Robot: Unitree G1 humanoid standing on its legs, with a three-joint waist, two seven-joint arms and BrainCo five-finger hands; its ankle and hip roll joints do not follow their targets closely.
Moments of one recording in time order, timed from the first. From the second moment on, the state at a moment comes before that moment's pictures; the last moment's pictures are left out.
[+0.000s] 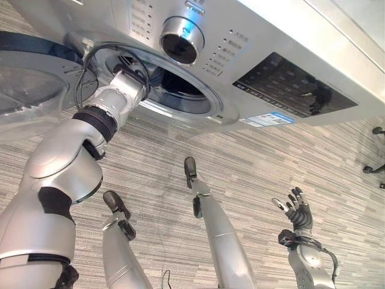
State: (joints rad) left arm -1.48 0.58 -1.06 0.98 0.47 -0.06 0.30; right arm 0.15 -0.38 0.12 0.42 0.55 -0.35 -0.30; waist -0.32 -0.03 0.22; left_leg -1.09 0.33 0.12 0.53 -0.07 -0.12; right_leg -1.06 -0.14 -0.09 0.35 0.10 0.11
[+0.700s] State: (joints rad) left arm -0.50 0.63 -0.64 0.66 0.19 -0.16 0.24; right arm 0.15 -0.34 0.03 0.59 0.53 -0.30 -0.28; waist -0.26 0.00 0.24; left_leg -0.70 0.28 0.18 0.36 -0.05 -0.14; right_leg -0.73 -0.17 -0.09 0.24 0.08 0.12
